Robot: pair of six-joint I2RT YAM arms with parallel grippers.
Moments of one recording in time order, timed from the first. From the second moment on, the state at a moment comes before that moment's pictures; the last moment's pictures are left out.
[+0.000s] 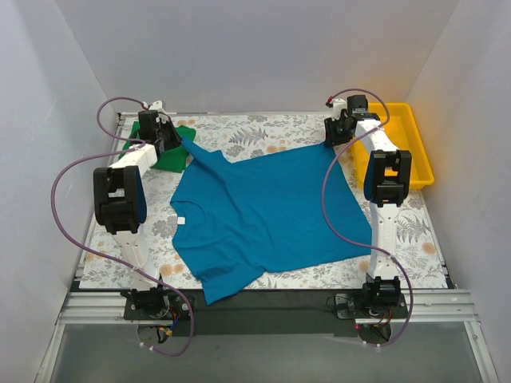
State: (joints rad) left arm 0.04 2.02 1.44 0.02 0.20 -0.27; right arm 0.04 2.48 2.14 -0.60 -0.34 -0.26
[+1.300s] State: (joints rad) left arm 0.04 1.33 1.20 0.16 0.27 -0.38; right arm 0.05 1.39 1.46 -0.39 -0.62 -0.40
